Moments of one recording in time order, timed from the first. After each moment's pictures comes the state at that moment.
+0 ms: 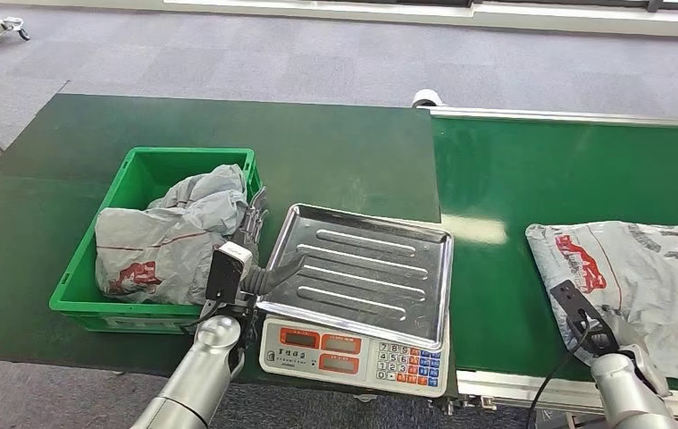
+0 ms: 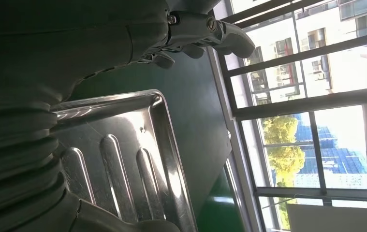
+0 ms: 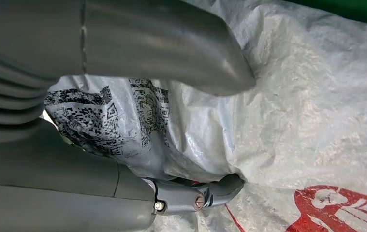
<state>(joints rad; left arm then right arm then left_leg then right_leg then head) -0.35 -0.18 -0.15 -0.80 -0.14 0.09 -0.70 -0.52 -0.20 -0.48 -0.42 1.17 -0.06 0.02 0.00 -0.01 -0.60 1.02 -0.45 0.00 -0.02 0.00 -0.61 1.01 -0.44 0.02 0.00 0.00</state>
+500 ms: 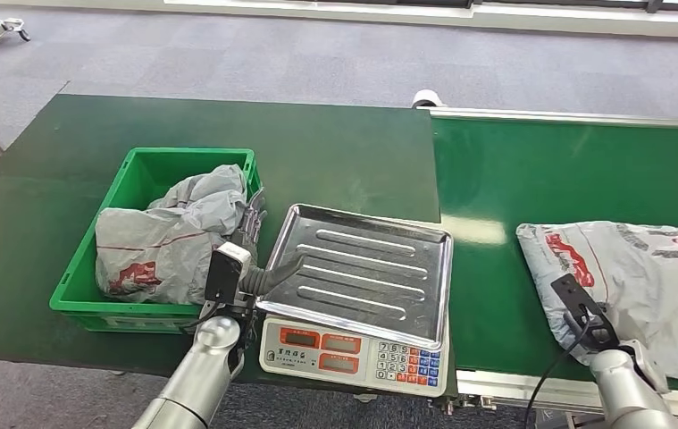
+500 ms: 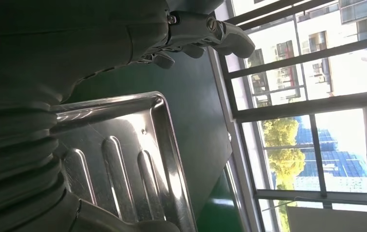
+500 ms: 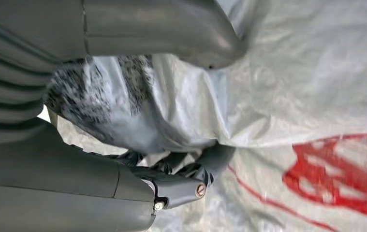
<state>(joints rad) -0.35 -0.18 -0.14 -0.81 -0.14 0.10 -0.70 -0.53 -0.19 -0.48 -0.42 1.15 -0.11 -0.03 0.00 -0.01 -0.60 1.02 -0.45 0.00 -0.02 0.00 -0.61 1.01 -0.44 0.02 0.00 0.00</state>
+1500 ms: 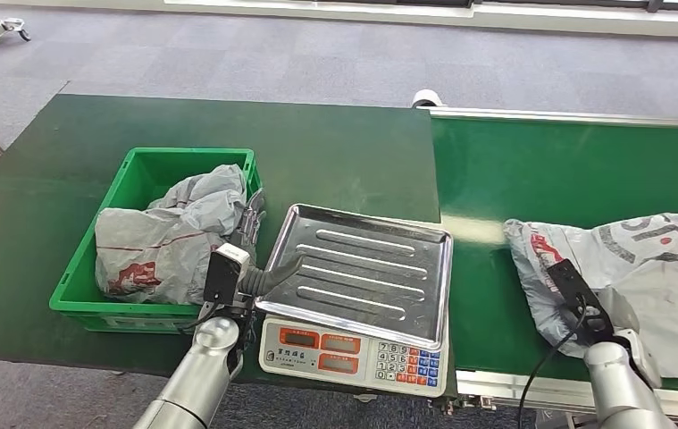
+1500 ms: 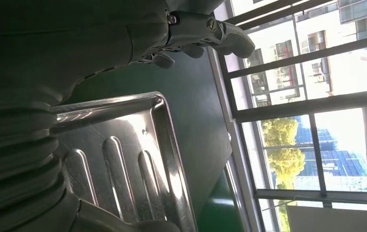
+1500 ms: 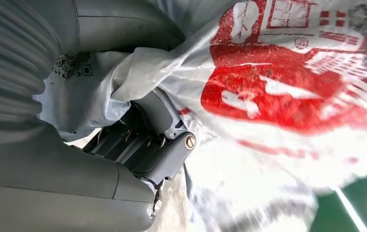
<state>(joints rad) -0.34 -0.19 -0.13 -0.82 -0.15 0.08 -0.70 -0.49 -0.15 -0.43 -0.58 1.01 -0.18 -0.19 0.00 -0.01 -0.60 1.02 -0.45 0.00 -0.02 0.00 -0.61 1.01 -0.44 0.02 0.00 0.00</state>
